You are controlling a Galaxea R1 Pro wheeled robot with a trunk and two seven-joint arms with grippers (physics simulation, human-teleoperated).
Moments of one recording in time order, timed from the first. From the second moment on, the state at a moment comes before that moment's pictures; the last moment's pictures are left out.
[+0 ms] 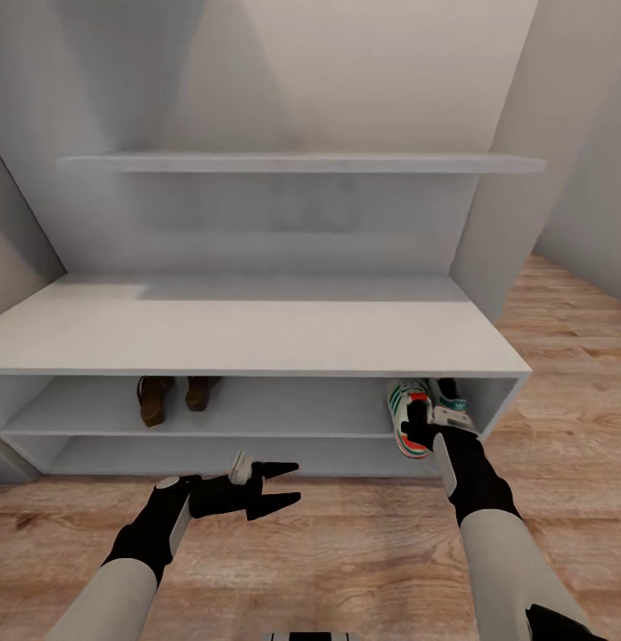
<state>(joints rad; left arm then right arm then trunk) -0.63 -0.06 0.21 -0.70 -0.07 0.12 -1.56 -0.76 0.09 -0.36 -0.83 0.07 0.56 -0.06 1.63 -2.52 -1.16</state>
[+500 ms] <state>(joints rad) -0.63 -0.07 0.21 -0.70 -0.07 0.12 -1.56 -0.76 0.09 -0.36 -0.83 0.07 0.56 -0.06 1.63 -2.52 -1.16</state>
